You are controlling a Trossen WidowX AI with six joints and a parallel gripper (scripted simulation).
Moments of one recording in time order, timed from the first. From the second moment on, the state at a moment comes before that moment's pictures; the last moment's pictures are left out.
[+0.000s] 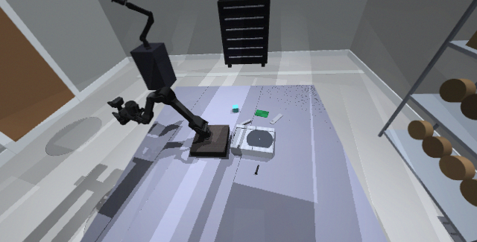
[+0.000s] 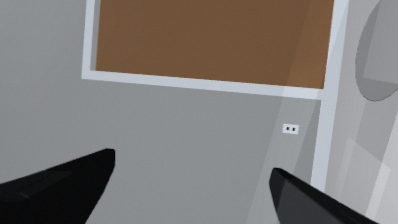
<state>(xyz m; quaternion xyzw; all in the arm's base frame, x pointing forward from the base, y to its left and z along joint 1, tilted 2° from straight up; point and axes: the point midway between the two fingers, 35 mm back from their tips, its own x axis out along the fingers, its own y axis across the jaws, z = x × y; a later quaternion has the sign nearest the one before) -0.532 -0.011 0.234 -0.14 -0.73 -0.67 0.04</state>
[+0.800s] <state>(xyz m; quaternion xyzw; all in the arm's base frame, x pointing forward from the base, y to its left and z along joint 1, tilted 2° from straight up) -0.445 -0.309 0.175 0.20 -0.66 -0.71 0.12</state>
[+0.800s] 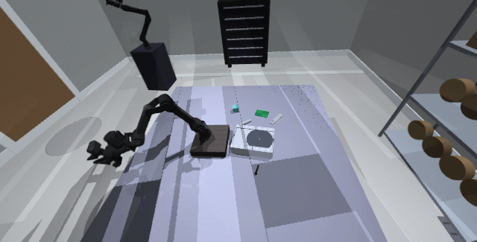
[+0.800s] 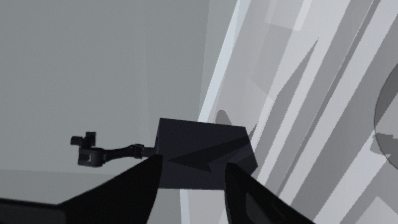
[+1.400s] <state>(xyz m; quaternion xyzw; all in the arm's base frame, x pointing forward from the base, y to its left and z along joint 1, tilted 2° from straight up) -0.223 -0.483 0.131 0.46 -0.46 -0.72 0.25</state>
